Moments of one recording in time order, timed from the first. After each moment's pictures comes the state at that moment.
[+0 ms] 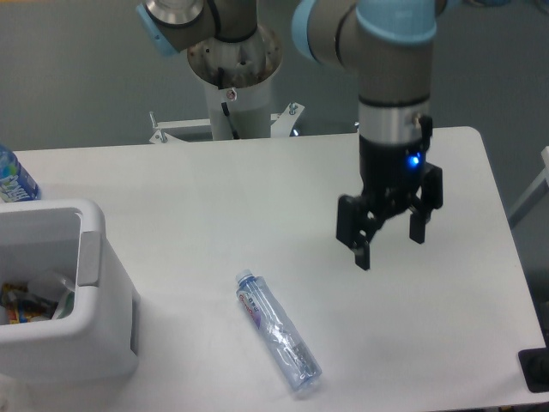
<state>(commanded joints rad) 2.57 -1.94 -1.42 -0.91 1.50 -0.02</state>
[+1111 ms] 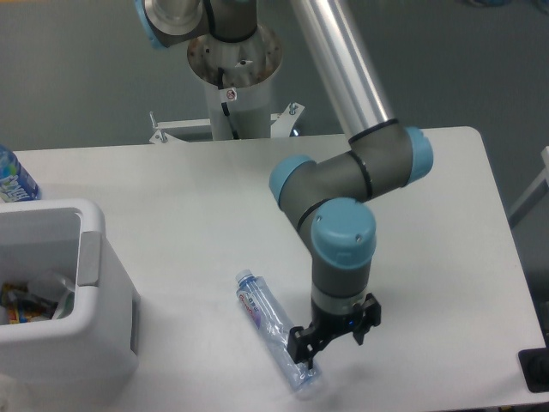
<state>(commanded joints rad) 2.40 -2.27 -1.32 -0.90 1.50 -0.03</state>
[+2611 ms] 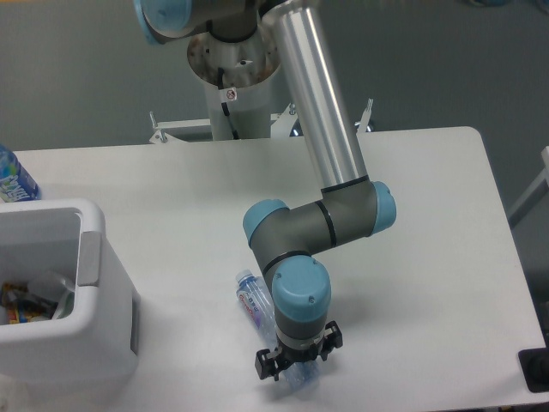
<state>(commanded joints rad) 2.35 -2.35 -1.33 -0.89 1.55 -0.03</state>
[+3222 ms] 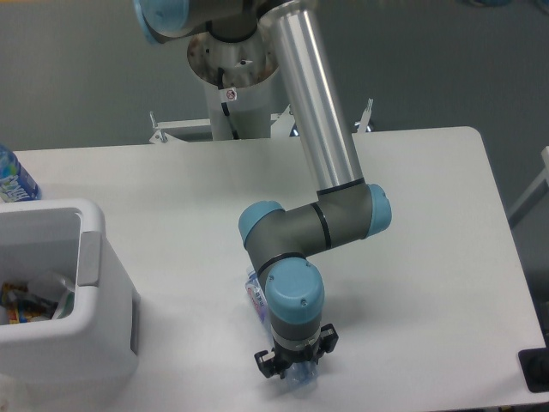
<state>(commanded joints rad) 2.34 -2.34 -1.32 -0.89 1.58 -0.03</state>
